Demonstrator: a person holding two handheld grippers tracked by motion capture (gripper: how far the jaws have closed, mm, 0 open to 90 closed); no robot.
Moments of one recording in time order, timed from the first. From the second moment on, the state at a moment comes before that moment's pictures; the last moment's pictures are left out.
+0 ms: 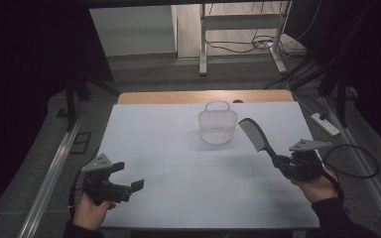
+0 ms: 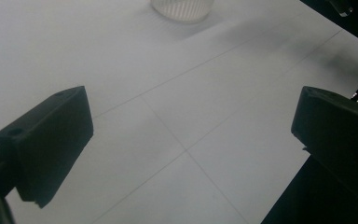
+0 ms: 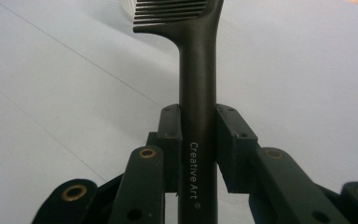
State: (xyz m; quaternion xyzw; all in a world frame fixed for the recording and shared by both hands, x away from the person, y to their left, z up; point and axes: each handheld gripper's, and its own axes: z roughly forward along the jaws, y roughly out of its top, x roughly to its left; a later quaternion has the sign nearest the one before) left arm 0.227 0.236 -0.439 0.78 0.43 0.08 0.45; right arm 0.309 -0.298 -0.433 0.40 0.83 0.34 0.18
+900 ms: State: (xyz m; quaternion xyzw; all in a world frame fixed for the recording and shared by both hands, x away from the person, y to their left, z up) left arm 0.269 0.194 -0.423 0.79 0.40 0.04 0.47; right arm 0.293 -0.272 -0.429 0.36 0.84 0.36 0.18
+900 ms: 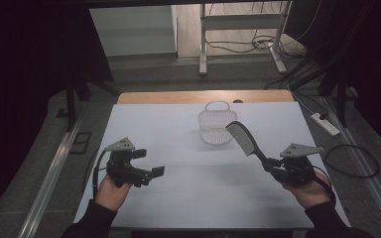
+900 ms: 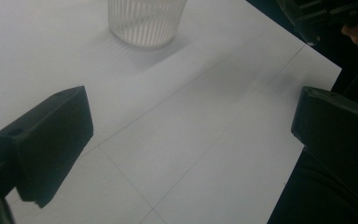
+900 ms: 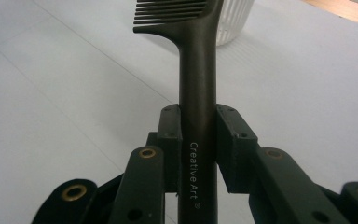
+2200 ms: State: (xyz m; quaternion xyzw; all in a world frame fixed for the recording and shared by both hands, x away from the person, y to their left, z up) left arm 0.308 0.131 -0.414 0.80 0.36 0.00 0.49; right arm 0.274 -0.226 -0.428 0.29 0.85 0.40 0.18
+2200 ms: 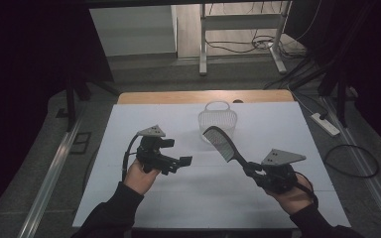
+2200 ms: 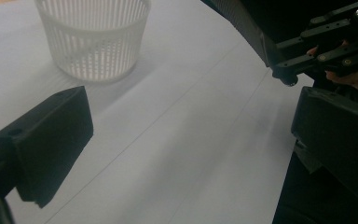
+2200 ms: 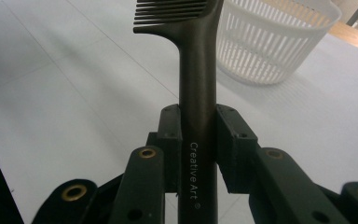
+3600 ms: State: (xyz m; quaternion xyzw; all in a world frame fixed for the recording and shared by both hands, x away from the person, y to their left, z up) left arm 0.315 0.115 -0.420 0.78 0.35 -0.06 0.51; right arm 0.248 -0.170 -0.437 0.22 0.86 0.42 0.17
